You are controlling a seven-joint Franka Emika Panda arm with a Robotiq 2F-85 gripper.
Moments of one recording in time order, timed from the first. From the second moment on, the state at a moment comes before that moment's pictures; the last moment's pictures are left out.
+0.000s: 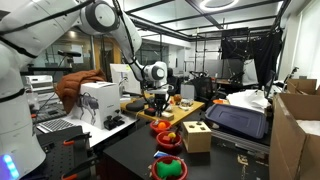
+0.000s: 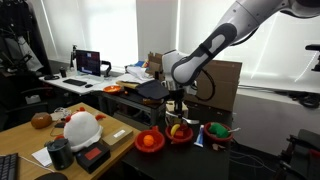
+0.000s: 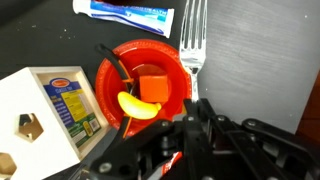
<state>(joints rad) 0.13 0.80 0.08 -1.61 -0.24 2.26 -0.27</state>
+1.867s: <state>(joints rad) 0.06 1.13 0.05 -1.32 -0.21 2.41 -0.27</state>
